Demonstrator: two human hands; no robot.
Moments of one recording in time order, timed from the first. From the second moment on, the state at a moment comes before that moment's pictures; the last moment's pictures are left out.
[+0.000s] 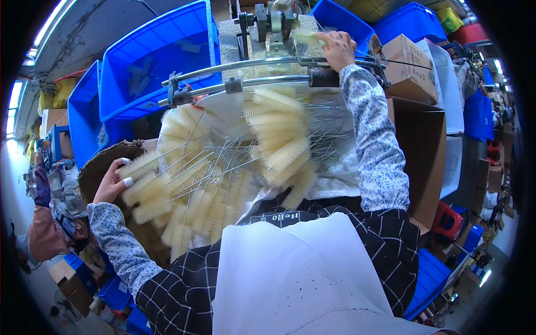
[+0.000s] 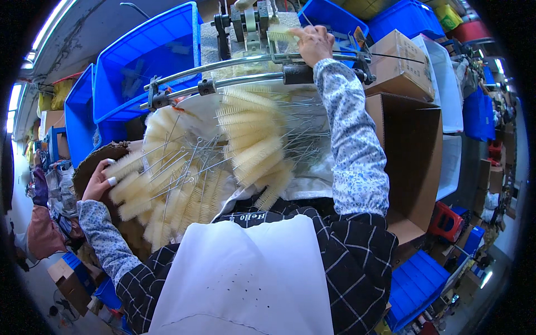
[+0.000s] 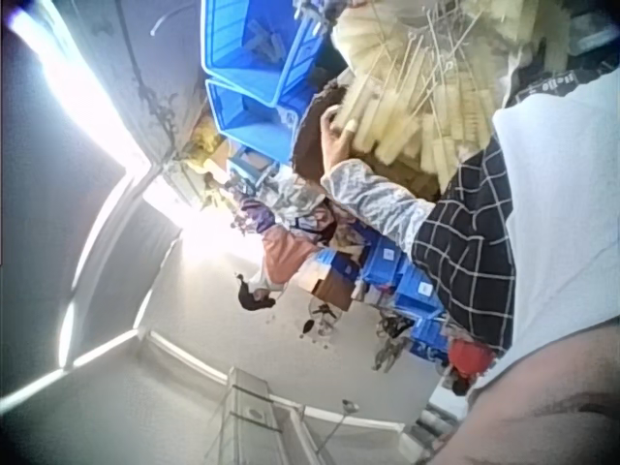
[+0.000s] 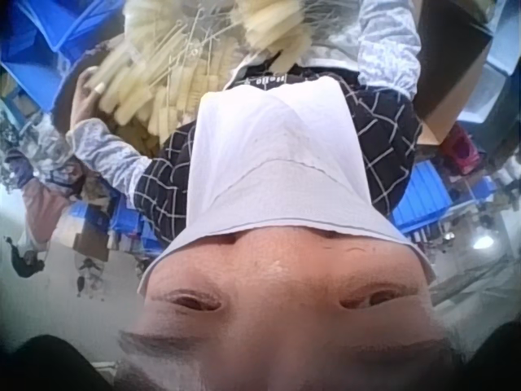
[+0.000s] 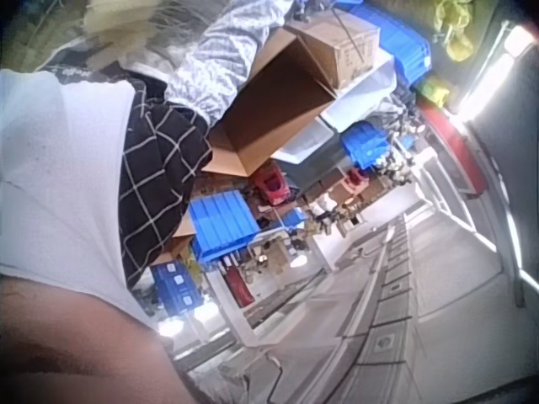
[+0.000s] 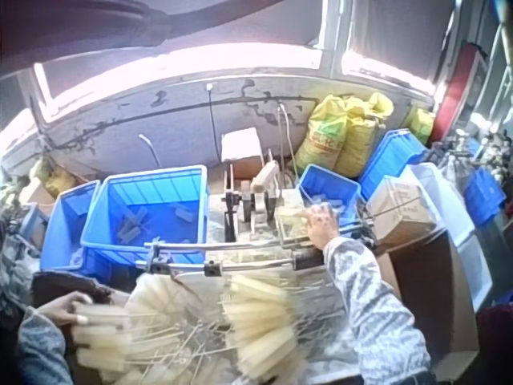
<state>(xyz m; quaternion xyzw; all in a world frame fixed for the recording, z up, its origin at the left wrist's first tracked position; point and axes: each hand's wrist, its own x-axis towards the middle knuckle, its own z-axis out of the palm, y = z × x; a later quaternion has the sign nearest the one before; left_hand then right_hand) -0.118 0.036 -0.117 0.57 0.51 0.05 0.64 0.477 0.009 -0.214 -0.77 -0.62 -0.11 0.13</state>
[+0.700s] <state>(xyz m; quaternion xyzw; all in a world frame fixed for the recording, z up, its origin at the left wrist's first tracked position) -0.143 0.046 -0.061 0.46 0.29 0.61 0.57 0.484 0.001 -0.224 -0.82 -0.53 -0.07 0.21</state>
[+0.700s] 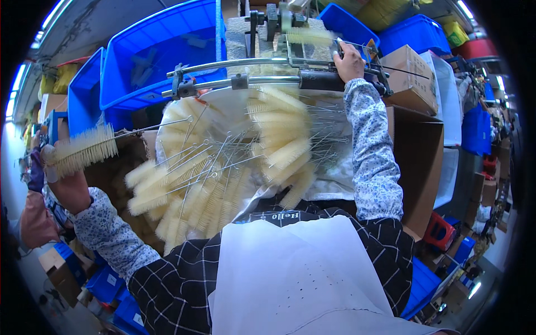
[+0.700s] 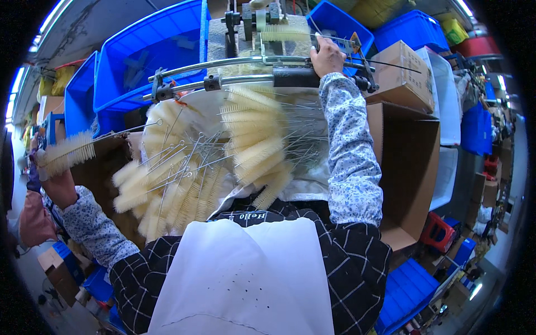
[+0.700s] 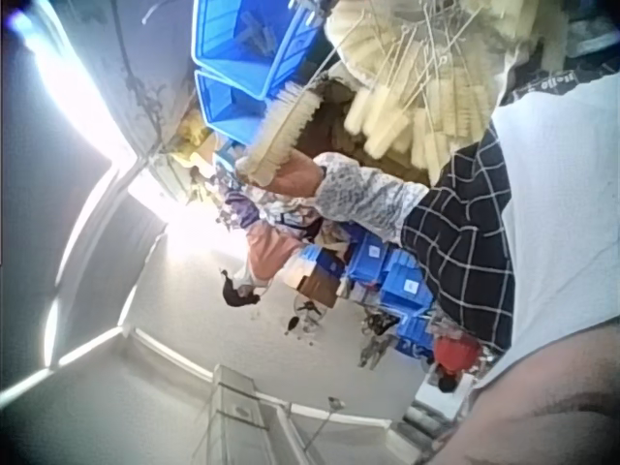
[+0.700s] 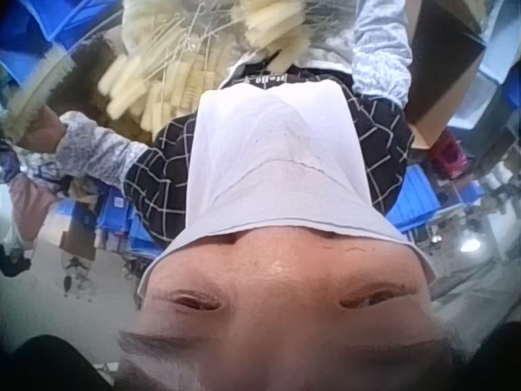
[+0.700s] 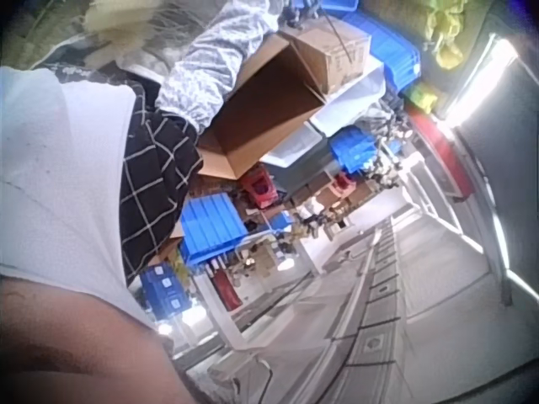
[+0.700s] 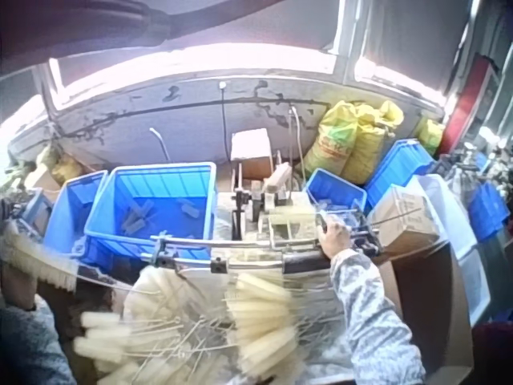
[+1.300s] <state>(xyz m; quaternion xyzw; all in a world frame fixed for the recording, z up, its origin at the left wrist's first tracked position) -0.101 0.036 -0.058 0.45 0.16 0.60 0.65 0.415 0.021 -0.211 -0.83 -0.53 -0.04 0.19</state>
